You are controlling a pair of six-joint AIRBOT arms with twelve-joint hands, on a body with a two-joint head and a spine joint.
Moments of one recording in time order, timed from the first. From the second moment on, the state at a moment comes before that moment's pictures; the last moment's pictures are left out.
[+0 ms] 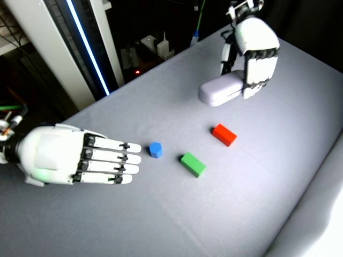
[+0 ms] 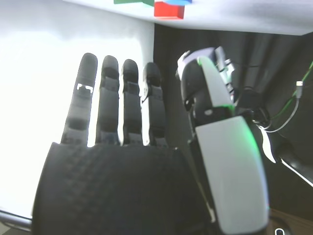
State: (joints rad) left arm 0.69 -1.00 1.16 -0.03 -0.73 0.92; right arm -1.09 -0.89 1.15 -0.06 1.13 -0.43
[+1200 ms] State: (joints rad) left arm 0.57 -1.38 1.49 -0.20 -0.40 0.99; right arm -1.06 -0.92 1.18 -0.10 1.10 -0.42
